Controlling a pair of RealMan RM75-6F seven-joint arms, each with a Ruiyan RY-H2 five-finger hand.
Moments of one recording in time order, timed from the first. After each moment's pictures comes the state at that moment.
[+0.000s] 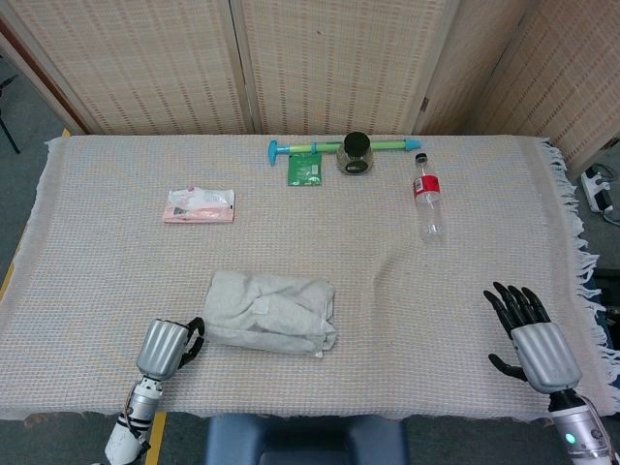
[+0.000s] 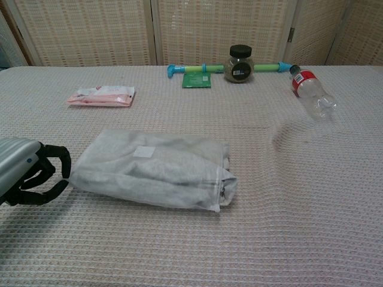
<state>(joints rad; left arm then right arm) -0.28 -1.81 -0.02 -1.07 1.65 1.48 0.13 0.11 -1.13 0.00 -1.64 -1.62 1.39 -0.12</state>
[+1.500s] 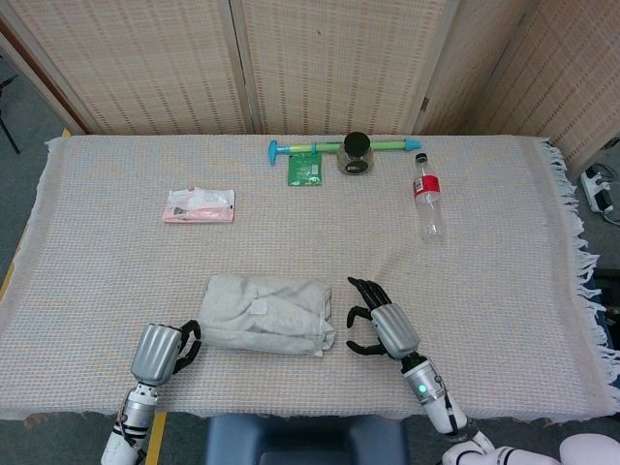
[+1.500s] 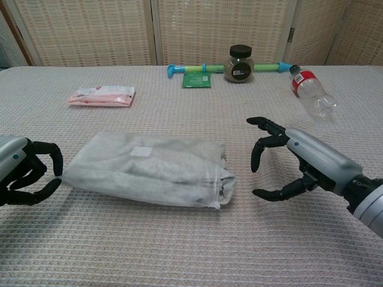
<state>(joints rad) -0.25 -1.76 -0.01 -1.22 1.61 1.49 0.15 0.42 -1.82 0.07 -1.20 -1.59 1.22 0.25</state>
